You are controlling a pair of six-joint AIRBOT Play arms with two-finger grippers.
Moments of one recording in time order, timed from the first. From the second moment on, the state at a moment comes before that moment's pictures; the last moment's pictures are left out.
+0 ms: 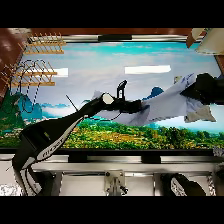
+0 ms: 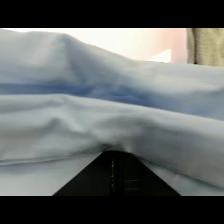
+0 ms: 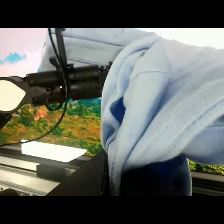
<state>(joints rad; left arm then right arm) -0.73 -1.96 1.62 0.51 -0.62 -1.48 -0.23 -0.97 1.49 -0.99 1.64 1.64</state>
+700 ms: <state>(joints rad) -0.34 -1.40 1.64 1.10 -1.13 -1.47 -0.03 -1.27 1.49 -0.99 1.40 1.64</state>
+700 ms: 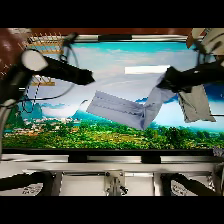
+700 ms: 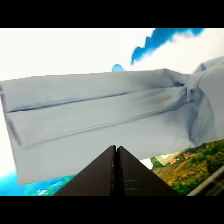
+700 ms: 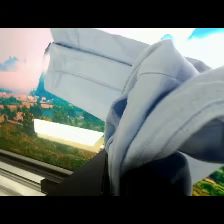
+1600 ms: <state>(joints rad) 0.03 -0.96 1.64 1.18 -1.30 -1.47 0.45 -1.75 1.49 -0.64 0.90 1.59</state>
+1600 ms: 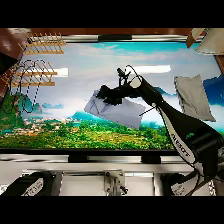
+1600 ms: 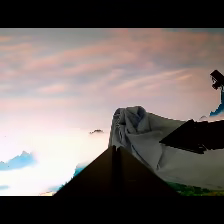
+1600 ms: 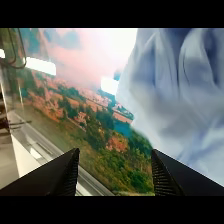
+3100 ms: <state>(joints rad) 0.04 -0.99 1.64 1.18 -1.32 -1.47 0.09 -1.58 1.04 -0.79 1.02 1.47</state>
